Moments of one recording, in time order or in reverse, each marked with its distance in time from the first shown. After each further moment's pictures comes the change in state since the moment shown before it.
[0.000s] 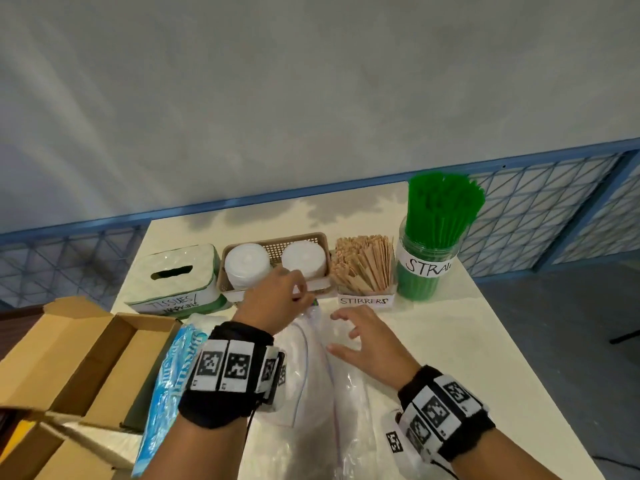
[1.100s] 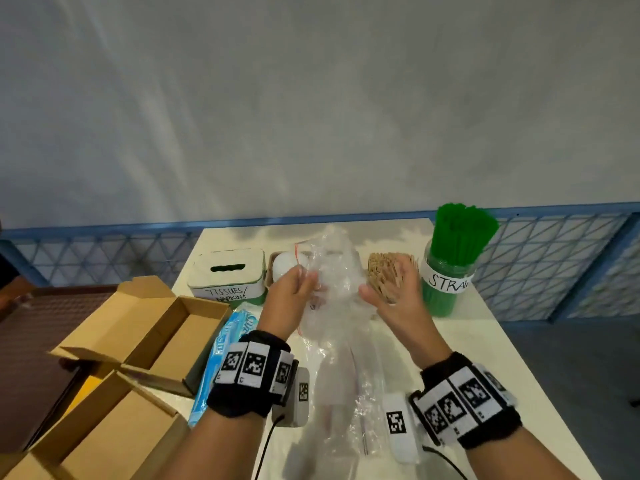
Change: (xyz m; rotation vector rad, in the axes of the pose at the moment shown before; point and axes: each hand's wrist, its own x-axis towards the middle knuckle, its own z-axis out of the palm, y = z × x) left_hand -0.081 -0.015 -0.014 -0.748 0.437 0.004; right_hand -0.039 -0.099 -0.018 0.581 0.329 -0.047
